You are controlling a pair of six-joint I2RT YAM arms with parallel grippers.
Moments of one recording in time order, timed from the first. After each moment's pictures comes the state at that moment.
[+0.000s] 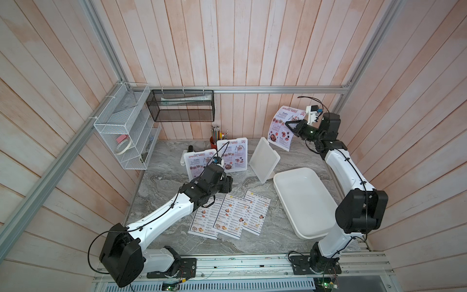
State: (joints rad) left arm -0.67 1.31 0.99 -0.36 -0.11 -0.44; right arm 0.02 1.72 1.60 -0.08 -0.71 0.71
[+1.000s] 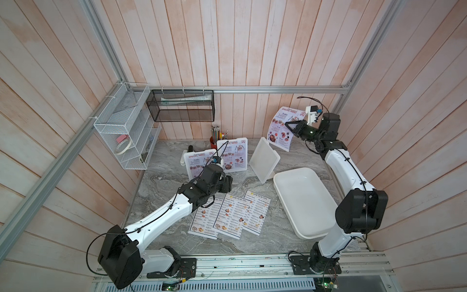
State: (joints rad) left arm -0.67 1.29 0.99 -0.36 -0.11 -0.45; right arm 0.02 1.72 1.60 -0.10 -0.72 0.70
